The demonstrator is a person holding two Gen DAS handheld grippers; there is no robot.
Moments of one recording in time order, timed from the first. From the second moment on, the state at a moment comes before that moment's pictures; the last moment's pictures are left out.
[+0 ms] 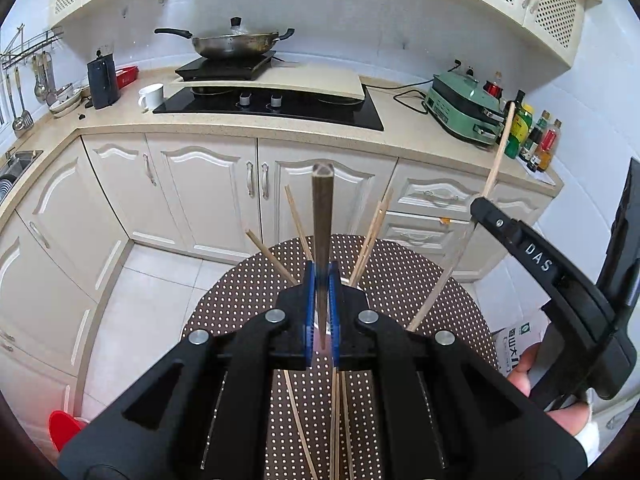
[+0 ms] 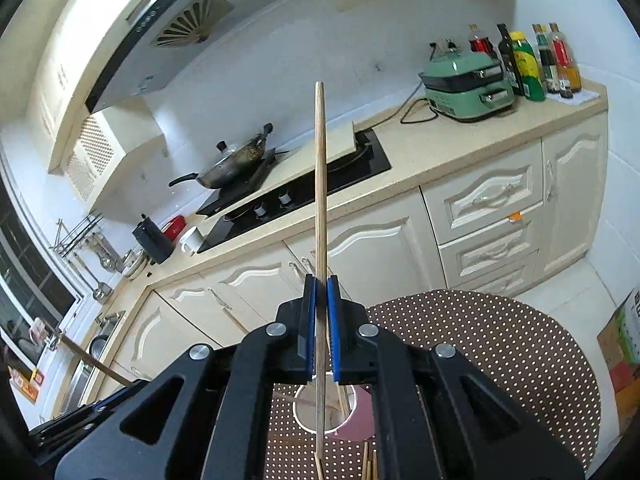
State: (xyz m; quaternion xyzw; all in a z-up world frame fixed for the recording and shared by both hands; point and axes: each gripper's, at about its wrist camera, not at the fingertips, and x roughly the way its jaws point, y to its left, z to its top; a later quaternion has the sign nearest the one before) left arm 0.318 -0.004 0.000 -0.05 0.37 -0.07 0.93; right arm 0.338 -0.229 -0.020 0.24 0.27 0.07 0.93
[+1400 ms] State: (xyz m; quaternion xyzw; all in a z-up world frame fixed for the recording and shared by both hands) left arm 0.396 0.001 -0.047 -0.08 0.43 -0.07 0.90; right arm 0.407 -0.196 -0.101 0.18 0.42 0.09 0.88
